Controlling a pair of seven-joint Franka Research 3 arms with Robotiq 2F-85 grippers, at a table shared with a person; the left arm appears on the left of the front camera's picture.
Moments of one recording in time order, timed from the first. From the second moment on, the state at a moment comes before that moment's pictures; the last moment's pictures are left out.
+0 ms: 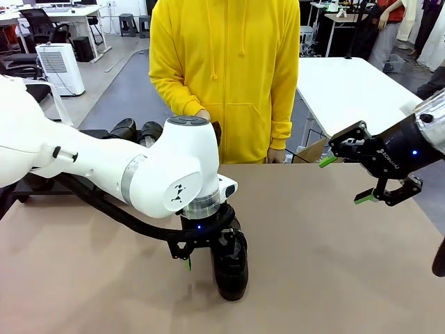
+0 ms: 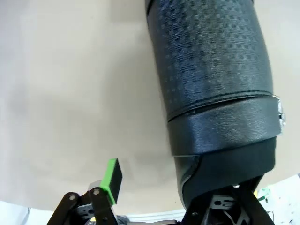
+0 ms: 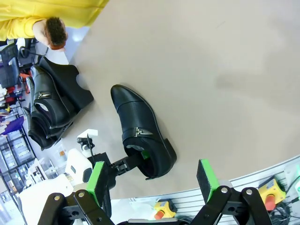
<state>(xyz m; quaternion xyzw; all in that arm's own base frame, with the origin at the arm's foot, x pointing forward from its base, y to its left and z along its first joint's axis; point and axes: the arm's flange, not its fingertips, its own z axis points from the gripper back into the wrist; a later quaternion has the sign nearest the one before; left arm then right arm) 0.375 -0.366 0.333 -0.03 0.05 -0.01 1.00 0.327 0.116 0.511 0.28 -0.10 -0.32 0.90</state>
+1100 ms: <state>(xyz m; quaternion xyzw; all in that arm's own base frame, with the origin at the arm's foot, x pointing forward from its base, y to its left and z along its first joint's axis) 0.395 -0.361 0.344 -0.06 0.10 -0.05 0.99 0.327 0.116 0.511 0.28 -0.10 -0.32 0.90</state>
